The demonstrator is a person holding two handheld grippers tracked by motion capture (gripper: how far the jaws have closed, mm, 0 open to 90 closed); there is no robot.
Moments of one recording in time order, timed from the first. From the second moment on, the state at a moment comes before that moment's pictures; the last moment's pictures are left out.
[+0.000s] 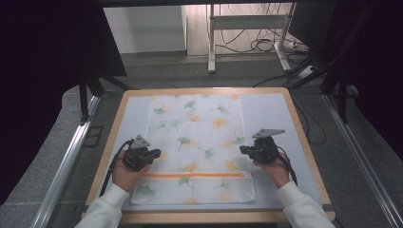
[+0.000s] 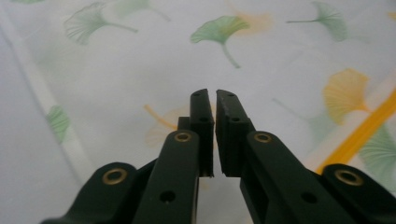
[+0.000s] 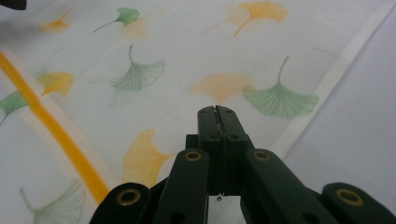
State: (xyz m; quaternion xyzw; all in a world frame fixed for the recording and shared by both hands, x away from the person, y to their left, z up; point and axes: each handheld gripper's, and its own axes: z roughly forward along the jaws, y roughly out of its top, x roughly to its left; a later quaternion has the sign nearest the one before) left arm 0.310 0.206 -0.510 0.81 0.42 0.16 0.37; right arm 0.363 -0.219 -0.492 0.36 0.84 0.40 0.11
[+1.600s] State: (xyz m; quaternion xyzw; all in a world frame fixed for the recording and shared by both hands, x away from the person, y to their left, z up) left arm 0.304 0.053 -0.496 0.87 0.29 0.09 0.39; right arm 0.298 -0.249 -0.506 0.35 0.86 0.37 0.09
